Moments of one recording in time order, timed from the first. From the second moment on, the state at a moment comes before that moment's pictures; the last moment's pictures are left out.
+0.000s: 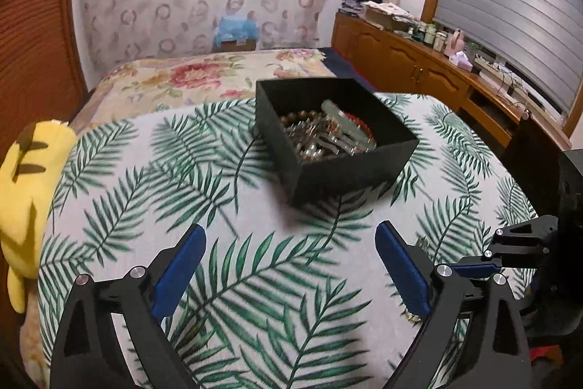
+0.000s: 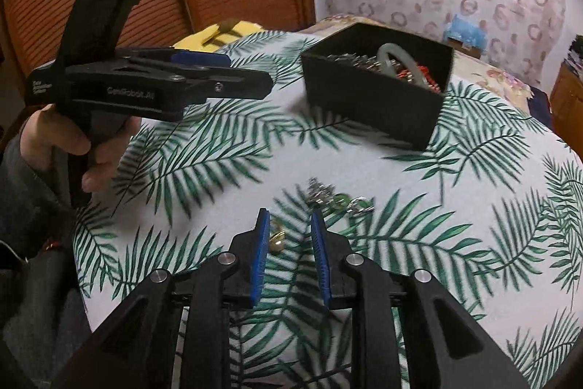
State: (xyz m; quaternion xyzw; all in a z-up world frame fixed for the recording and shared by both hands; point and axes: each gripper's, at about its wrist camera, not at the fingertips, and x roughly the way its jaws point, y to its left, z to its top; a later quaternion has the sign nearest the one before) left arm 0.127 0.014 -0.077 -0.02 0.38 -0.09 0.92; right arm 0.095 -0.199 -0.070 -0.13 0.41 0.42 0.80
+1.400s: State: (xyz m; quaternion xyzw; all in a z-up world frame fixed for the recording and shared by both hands) left arm 0.129 -0.064 -0.097 0.05 0.42 -0.18 0.89; right arm 0.122 -0.269 -0.056 -0.13 0.39 0.33 0.85
